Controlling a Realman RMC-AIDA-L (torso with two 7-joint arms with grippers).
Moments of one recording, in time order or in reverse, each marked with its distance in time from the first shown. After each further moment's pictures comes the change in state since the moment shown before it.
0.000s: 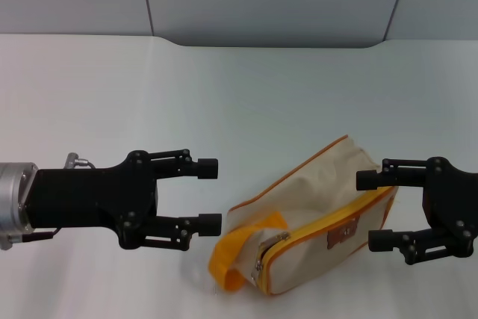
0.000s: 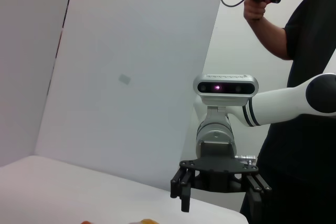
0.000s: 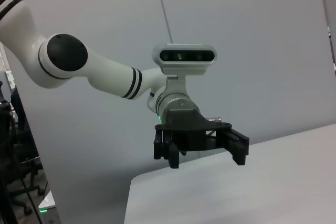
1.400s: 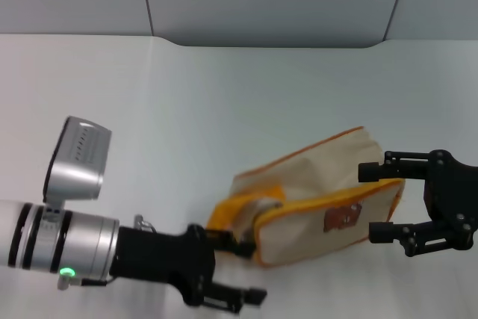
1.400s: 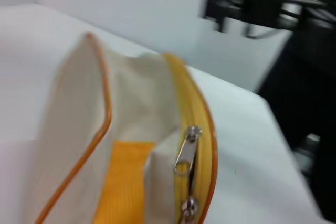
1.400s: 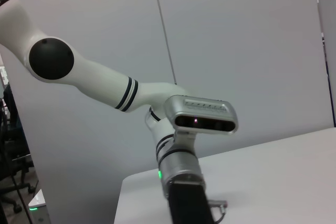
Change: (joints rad) left arm -0.021 -0.070 0.363 -0.090 -0.008 -0.366 -0.053; right arm 0.003 -0.003 0.015 -0.003 -0.001 0.009 -0.016
